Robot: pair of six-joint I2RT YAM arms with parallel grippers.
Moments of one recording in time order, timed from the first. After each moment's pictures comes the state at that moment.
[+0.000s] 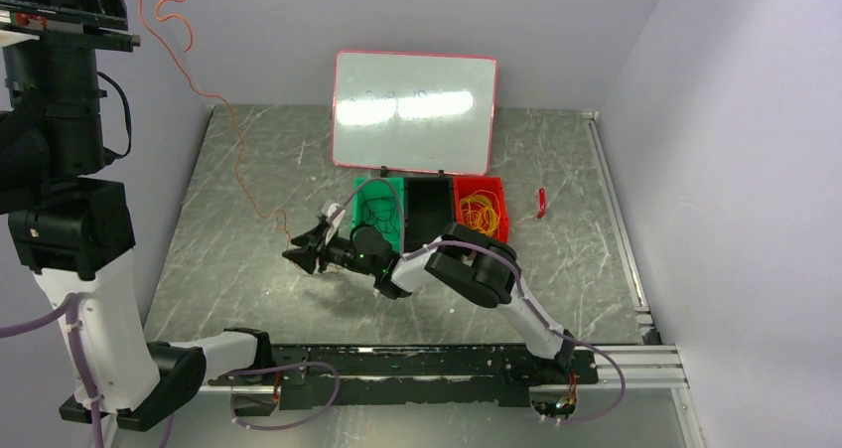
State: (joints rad) left arm -0.15 1.22 2.18 -0.10 0.03 -0.12; right arm 1.12 2.27 1.17 1.22 -0.18 0.27
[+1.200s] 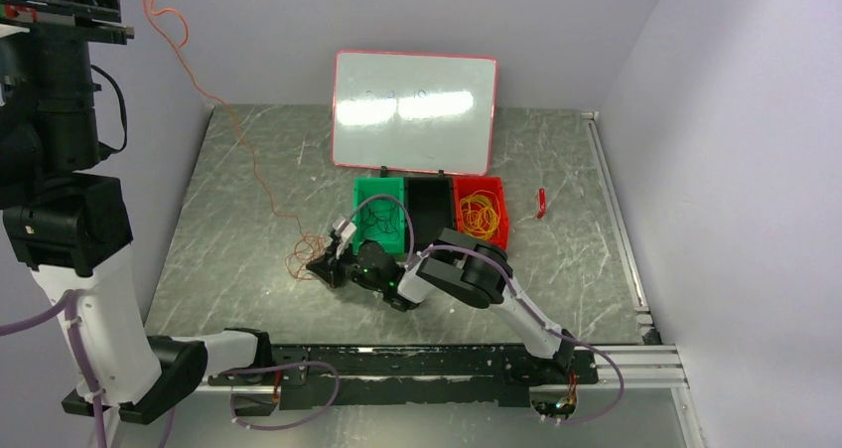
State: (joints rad) left arm -0.15 1.24 2.23 -0.12 0.03 -0.12; right arm 1.13 2.34 1.08 1.19 -0.07 0.34
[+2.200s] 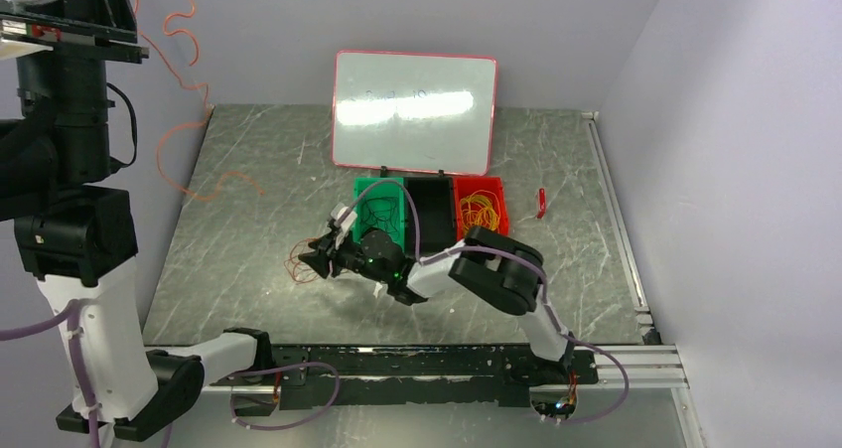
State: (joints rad) left arm -0.15 1.18 2.11 -0.10 0.03 -0.12; right arm 1.14 2.14 1.03 1.07 -0.06 0.24
